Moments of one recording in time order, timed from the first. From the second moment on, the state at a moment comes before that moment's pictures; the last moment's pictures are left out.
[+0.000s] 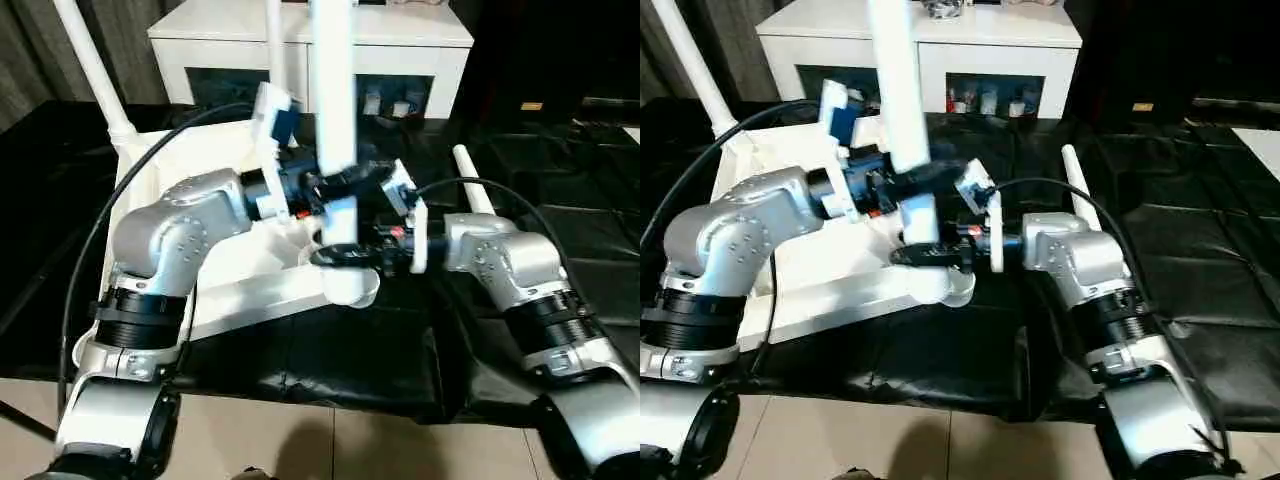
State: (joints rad) left arm -0.78 0.24 0.04 0.11 -0.65 0.74 -0.83; right arm -0.78 -0.29 0.15 0.43 0.43 0.61 1.23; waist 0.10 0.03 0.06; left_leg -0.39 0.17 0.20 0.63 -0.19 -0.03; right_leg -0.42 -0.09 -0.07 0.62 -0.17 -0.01
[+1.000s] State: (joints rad) left arm -0.86 0.19 0.15 0.30 -0.53 0.55 -0.48; right arm -0.74 -0.28 0.05 0.39 0.46 0.63 1.10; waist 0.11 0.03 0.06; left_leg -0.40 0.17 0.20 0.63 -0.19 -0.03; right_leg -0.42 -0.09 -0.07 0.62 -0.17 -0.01
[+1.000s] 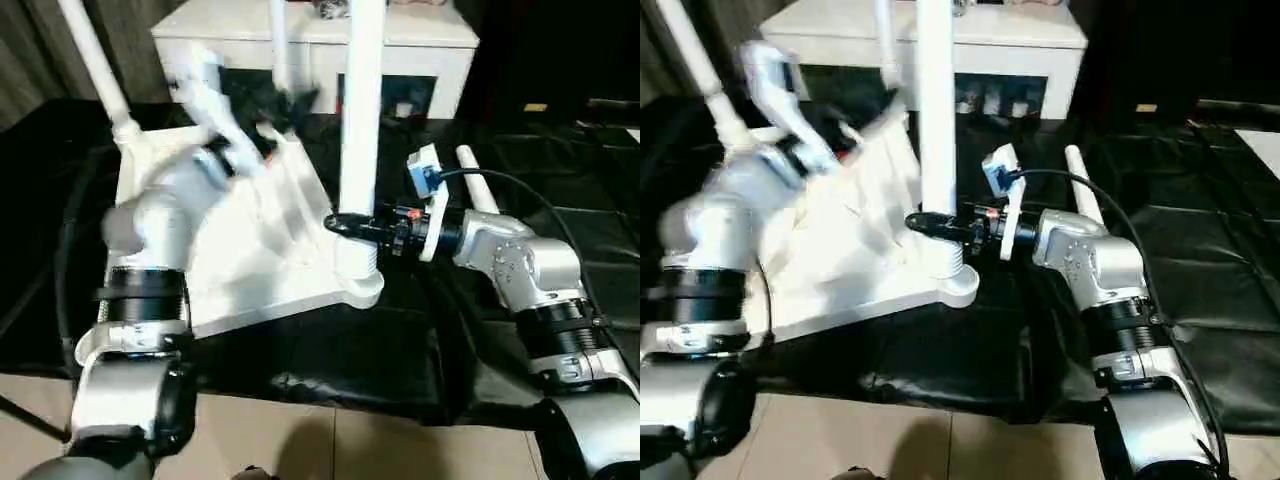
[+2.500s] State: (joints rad) left arm -0.52 0.45 -0.26 0.29 -0.22 0.30 -0.89; right arm -0.72 -0.28 0.08 0.49 0.27 0.40 0.85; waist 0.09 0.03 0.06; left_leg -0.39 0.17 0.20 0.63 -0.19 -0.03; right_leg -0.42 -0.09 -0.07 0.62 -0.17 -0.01
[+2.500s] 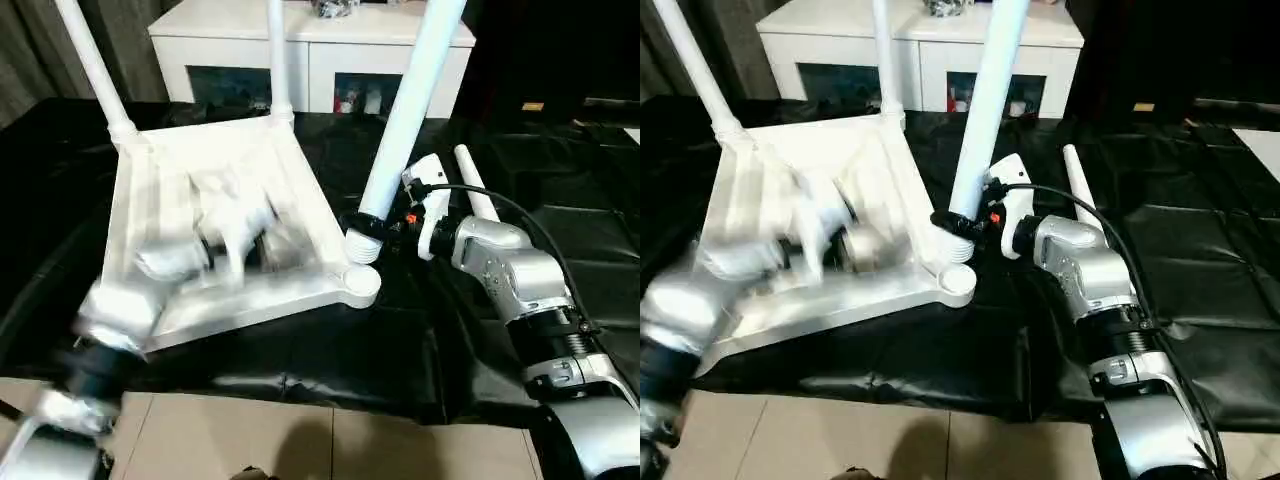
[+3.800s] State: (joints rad) left arm -0.63 0.43 -0.32 0.62 -0.09 0.23 -1.07; right arm -0.67 -0.30 0.14 0.49 0.20 0.34 0.93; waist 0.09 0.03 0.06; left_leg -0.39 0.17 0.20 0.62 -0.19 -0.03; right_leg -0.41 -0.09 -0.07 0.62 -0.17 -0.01
